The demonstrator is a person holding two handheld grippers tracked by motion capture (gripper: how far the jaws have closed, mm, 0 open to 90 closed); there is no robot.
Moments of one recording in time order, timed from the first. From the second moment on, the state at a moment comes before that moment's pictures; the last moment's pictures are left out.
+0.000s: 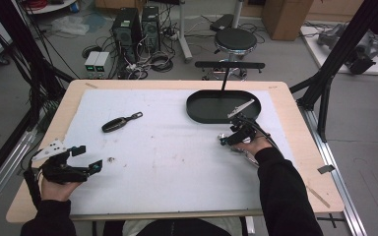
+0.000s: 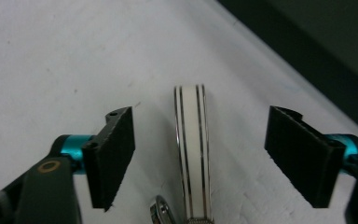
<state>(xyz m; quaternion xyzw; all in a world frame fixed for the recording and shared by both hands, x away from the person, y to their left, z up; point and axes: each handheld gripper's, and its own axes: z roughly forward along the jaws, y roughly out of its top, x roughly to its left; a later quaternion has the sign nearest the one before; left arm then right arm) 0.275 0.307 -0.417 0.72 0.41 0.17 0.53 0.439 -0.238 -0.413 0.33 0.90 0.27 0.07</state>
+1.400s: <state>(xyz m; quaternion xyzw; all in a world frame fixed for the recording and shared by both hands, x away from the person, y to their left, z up) 0.276 0.307 -0.417 0.72 0.41 0.17 0.53 0.440 -0.249 -0.302 0.34 0.87 0.33 0.13</state>
